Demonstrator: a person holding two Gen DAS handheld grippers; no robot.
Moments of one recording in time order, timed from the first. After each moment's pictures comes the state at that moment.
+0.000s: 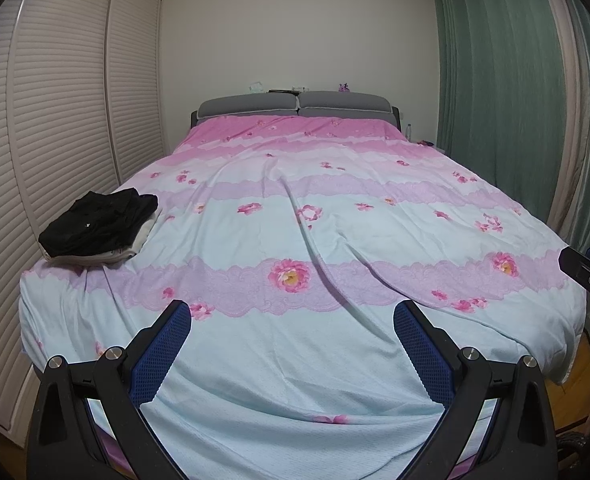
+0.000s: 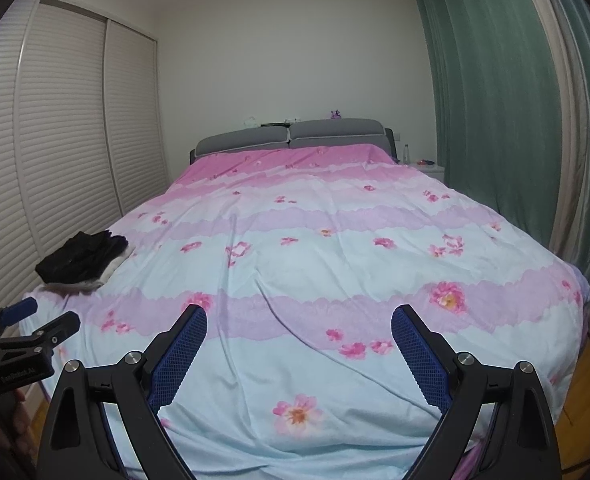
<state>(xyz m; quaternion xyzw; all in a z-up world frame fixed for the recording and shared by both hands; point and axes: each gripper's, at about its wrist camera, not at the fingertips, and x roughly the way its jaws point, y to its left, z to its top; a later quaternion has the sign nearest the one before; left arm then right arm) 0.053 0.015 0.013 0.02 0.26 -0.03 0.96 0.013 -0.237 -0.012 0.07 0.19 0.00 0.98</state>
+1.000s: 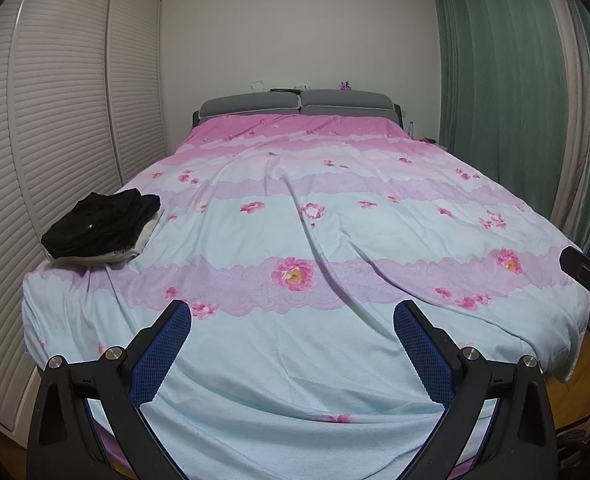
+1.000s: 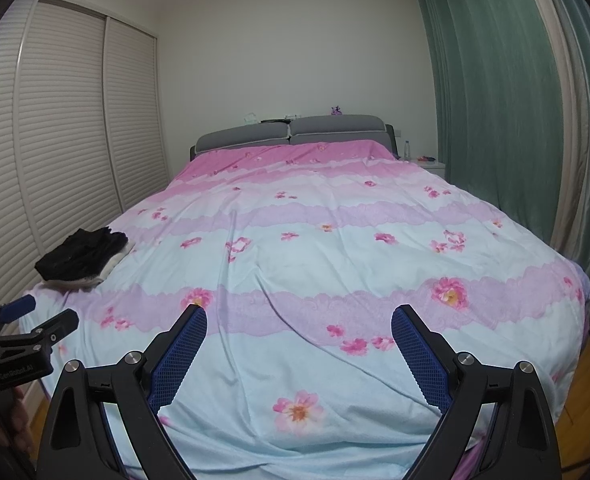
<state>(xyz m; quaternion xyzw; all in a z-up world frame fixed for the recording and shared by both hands) 0.055 0.015 0.013 0.03 0.26 -0.03 0.96 0.014 -0.238 -0.016 0.07 0.20 0.00 0.98</state>
